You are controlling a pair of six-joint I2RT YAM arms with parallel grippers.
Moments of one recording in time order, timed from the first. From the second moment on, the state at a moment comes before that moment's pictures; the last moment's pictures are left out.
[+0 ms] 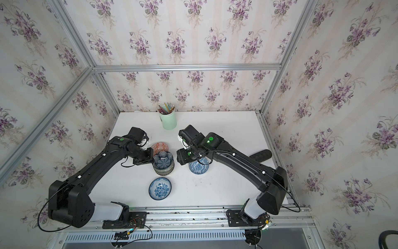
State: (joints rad) left arm -0.27 1.38 1.09 -1.03 0.32 -0.41; right arm 0.93 1.54 1.52 -1.00 -0.15 0.46
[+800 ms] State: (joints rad) left arm -0.26 1.44 1.08 -1.02 0.32 -0.41; right arm 0.93 1.53 1.48 -0.98 -0.17 0.47
